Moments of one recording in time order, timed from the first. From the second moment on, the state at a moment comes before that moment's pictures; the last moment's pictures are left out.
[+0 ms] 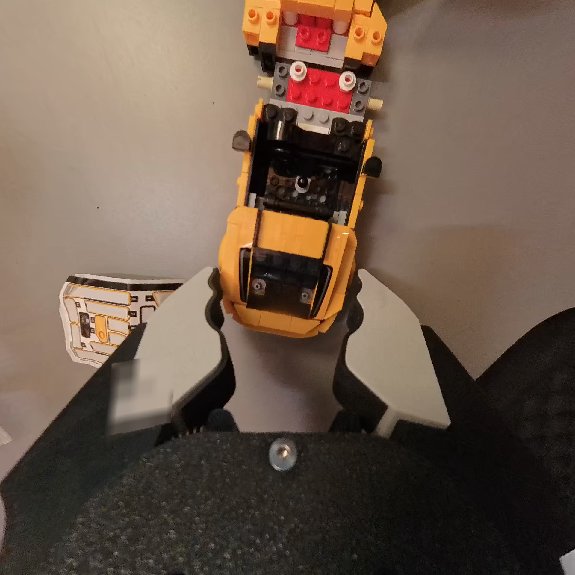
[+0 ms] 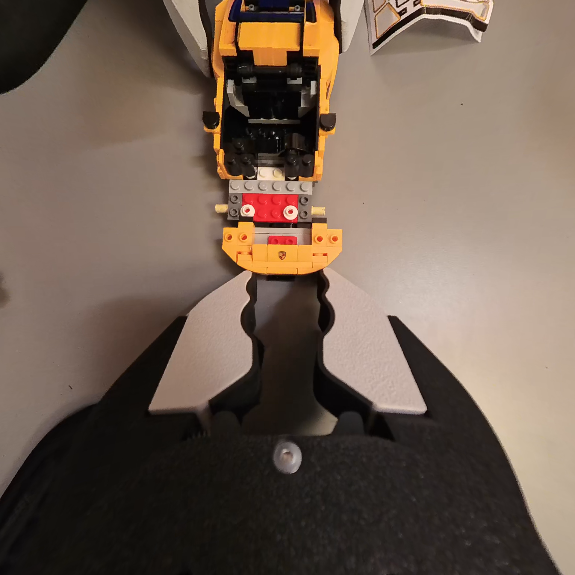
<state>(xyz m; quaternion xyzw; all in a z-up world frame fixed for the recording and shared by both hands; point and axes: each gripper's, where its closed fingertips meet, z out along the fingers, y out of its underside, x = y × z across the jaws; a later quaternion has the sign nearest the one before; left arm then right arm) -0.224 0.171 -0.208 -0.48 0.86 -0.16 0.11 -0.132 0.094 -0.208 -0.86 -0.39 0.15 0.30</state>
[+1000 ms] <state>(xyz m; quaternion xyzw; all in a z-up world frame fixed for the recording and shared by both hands) -0.224 0.170 -0.208 -0.48 0.85 -0.17 0.11 -0.132 0.093 -0.209 -0.85 -0.40 0.15 0.29</state>
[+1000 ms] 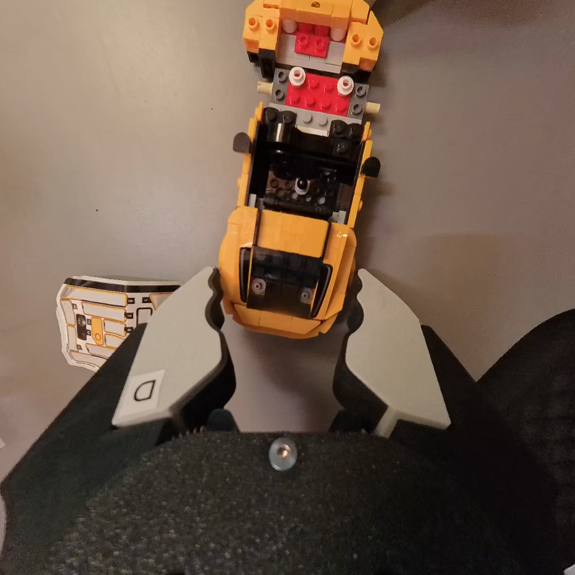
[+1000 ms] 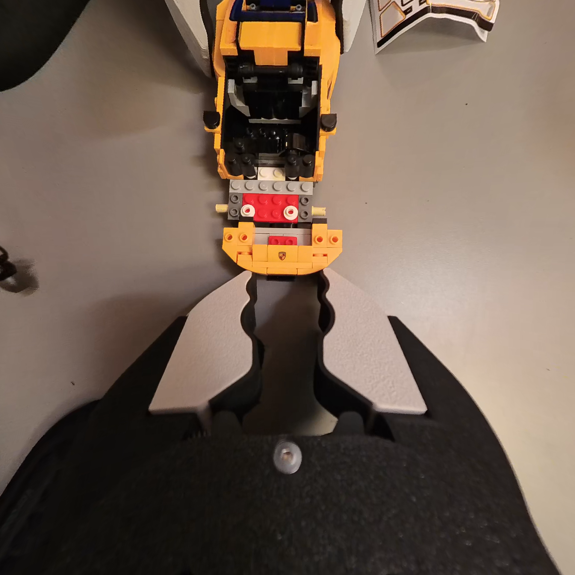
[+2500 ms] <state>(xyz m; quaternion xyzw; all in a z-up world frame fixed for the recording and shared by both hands) -0.226 0.168 -0.207 -0.47 0.86 -0.17 0.14 -0.137 0.090 -0.201 -0.85 -0.40 0.17 0.29</state>
